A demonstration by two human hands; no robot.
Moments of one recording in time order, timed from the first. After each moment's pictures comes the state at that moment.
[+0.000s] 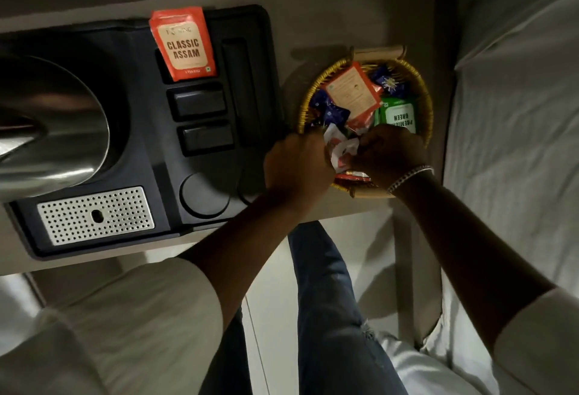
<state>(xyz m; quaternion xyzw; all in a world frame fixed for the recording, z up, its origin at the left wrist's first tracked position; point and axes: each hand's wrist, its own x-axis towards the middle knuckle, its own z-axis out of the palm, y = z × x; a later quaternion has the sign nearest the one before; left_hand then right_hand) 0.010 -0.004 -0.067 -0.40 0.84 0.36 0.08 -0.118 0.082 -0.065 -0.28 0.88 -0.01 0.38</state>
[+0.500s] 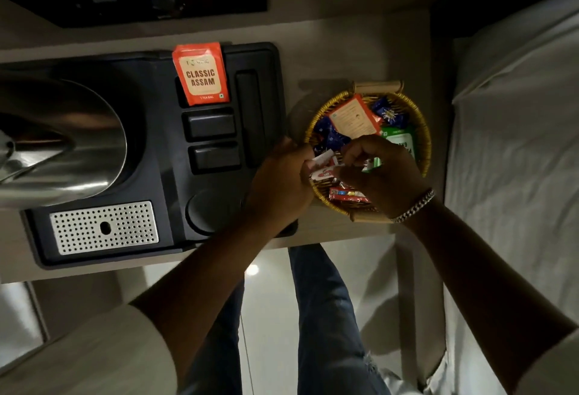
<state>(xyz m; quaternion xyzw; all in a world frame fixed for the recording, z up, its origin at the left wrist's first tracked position) 0.028 -0.029 -0.053 -0.38 0.81 0.46 0.03 -0.118 0.066 -0.036 -0.36 0.81 -0.24 0.40</state>
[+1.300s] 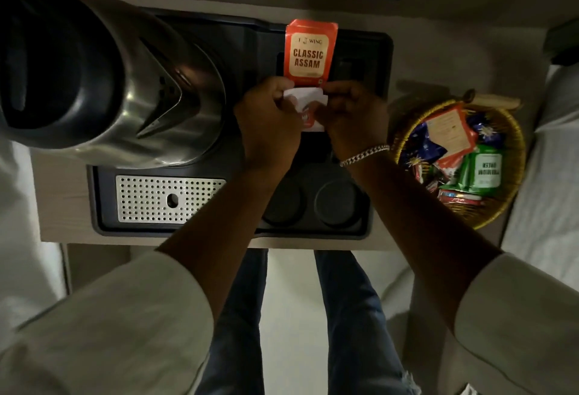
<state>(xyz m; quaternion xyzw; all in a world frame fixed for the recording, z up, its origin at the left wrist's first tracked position) 0.099 -0.138 -0.077 -0.61 0.61 0.45 -0.22 0.000 -0.088 -0.083 -0.19 0.83 -0.35 0.40</state>
